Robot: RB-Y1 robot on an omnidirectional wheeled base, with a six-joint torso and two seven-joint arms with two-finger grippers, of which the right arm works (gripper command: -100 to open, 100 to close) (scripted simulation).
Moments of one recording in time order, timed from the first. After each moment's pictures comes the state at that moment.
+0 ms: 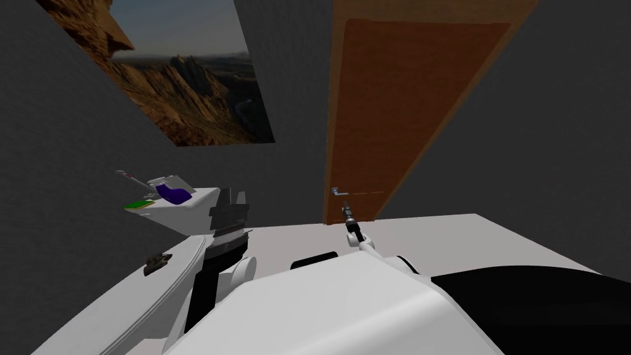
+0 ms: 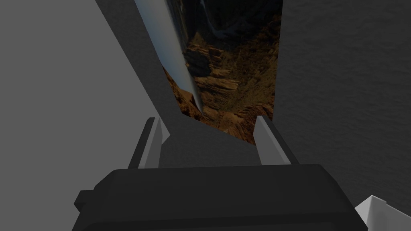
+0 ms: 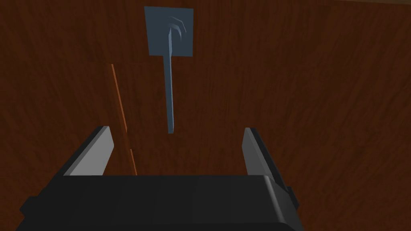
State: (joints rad) arm -0.17 -0.16 -0.13 -0.59 -0.07 -0.84 -0.08
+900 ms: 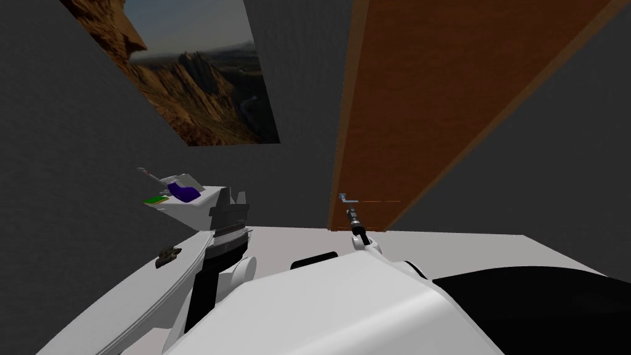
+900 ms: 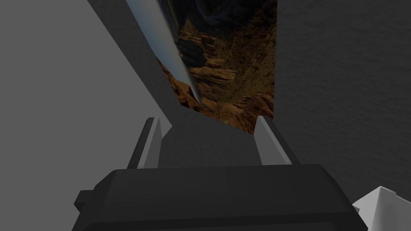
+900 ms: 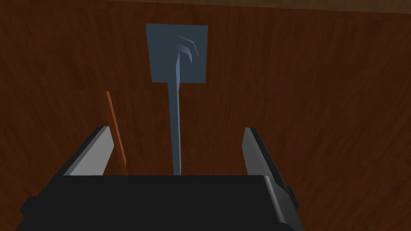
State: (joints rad) arm -0.12 -0.19 -0.16 -0.61 -0.09 -0.82 -0.11
